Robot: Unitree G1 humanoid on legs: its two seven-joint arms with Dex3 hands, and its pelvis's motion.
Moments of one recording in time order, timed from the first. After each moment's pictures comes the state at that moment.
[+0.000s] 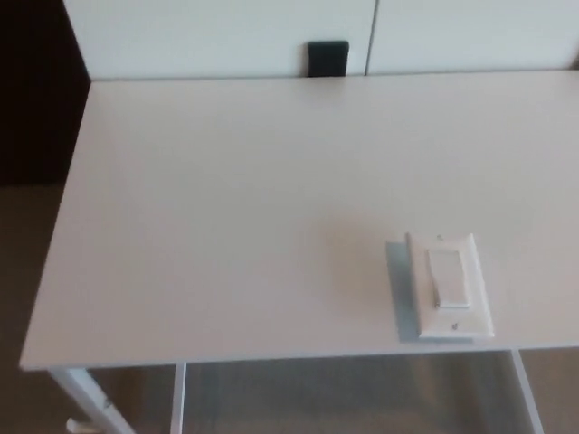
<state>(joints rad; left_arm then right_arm) 0.50 0.35 0.09 0.04 -0.13 0.23 -0.29 0.25 -0.30 -0.14 0.81 0.05 -0.48 0.25</state>
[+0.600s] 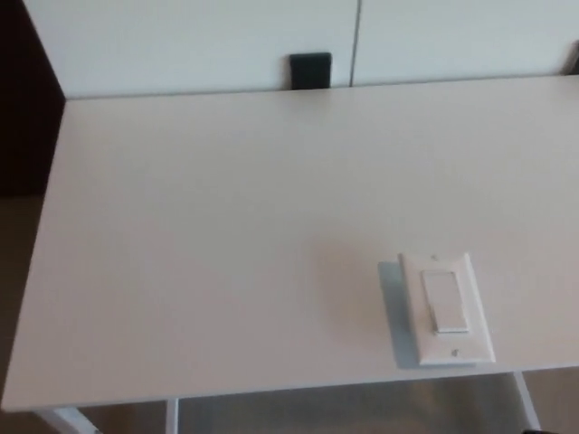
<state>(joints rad) 0.68 0.25 -0.11 -0.19 -0.14 0.28 -0.29 0.29 -0.29 -0.13 0.73 0.05 -0.47 0.25</state>
